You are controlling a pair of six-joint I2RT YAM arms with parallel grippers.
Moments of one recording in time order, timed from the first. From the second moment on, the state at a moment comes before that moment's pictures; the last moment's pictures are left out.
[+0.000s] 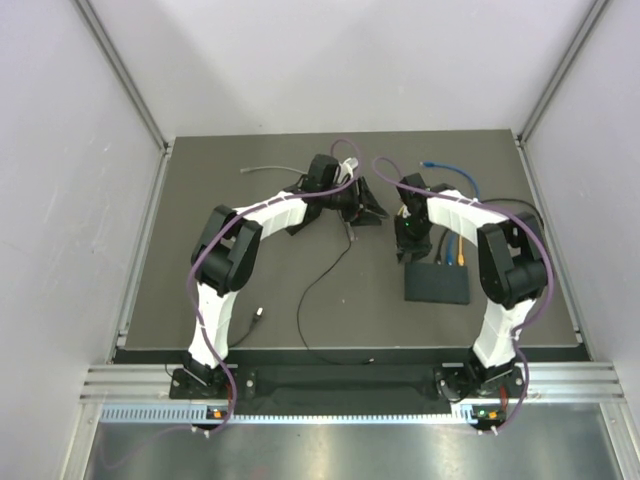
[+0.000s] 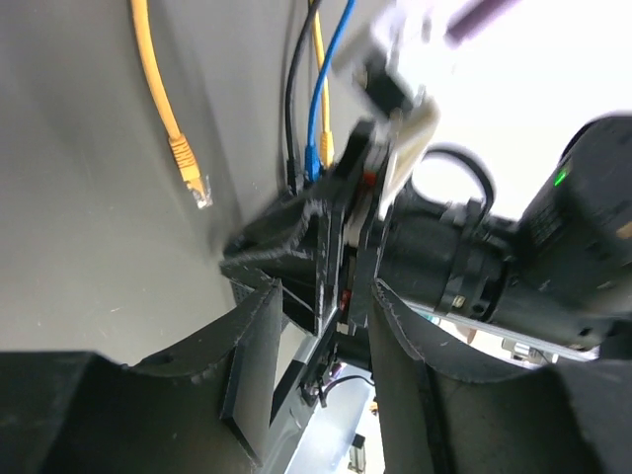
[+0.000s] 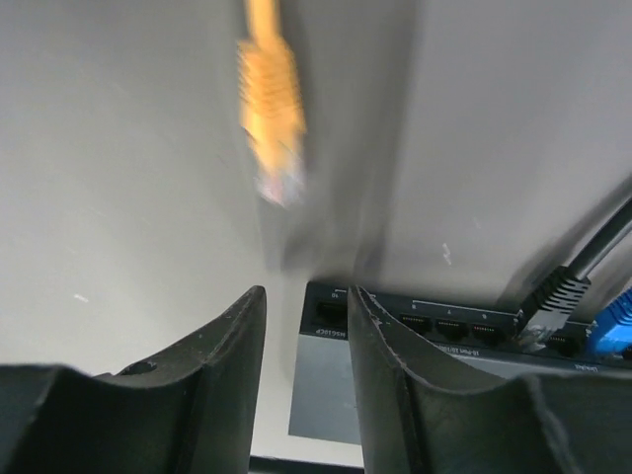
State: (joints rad) left arm -0.56 2.15 1.55 0.04 0.78 -1.00; right arm 0.37 1.88 1.30 -0.81 -0.03 0.37
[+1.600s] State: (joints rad) left arm -0.60 2.15 1.56 0.05 0.90 -1.04; right arm -0.03 1.84 1.23 -0.73 0.10 0.29
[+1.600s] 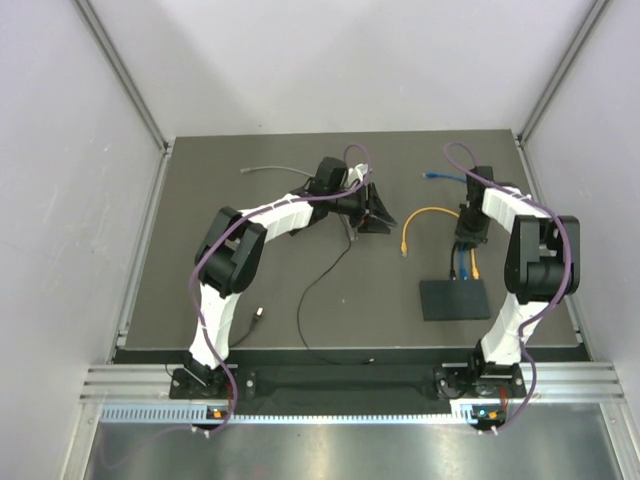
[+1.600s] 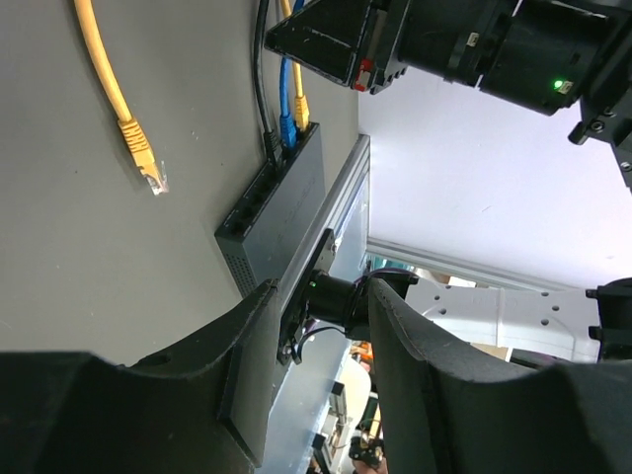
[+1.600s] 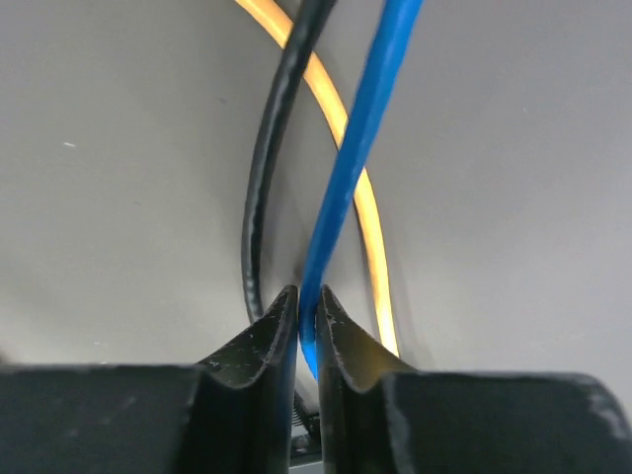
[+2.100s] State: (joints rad) left arm -0.66 2.25 1.58 0.14 0.84 -1.20; right arm 0.18 1.91 1.38 -0.73 -0.01 0.31
